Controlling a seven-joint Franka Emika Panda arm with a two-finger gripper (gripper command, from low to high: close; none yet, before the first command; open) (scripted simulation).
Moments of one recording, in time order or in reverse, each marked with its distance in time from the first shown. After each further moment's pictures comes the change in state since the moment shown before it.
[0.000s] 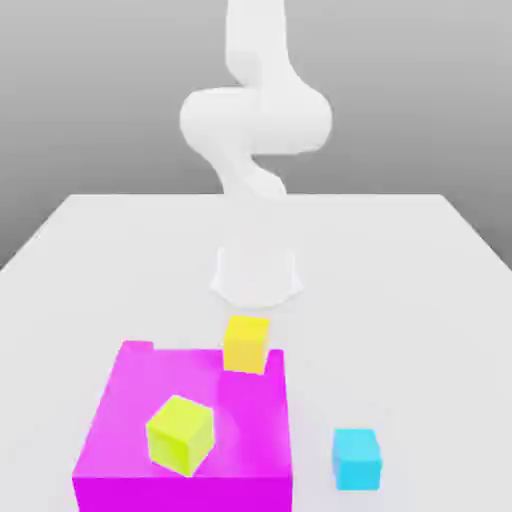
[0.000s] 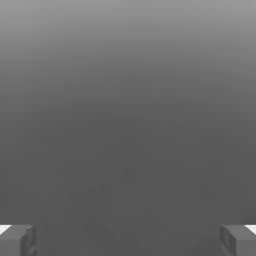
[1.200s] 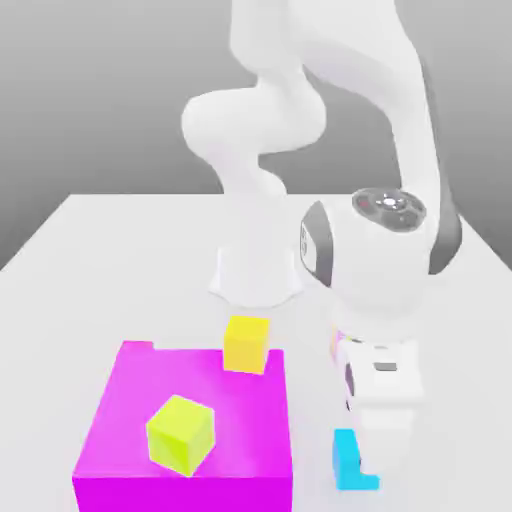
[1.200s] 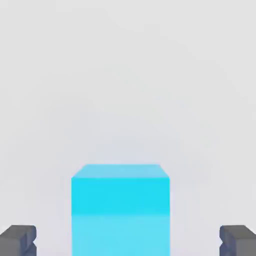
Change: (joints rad) arm 0.336 1.106 -0.062 -0.194 0.121 0.558 -1.309
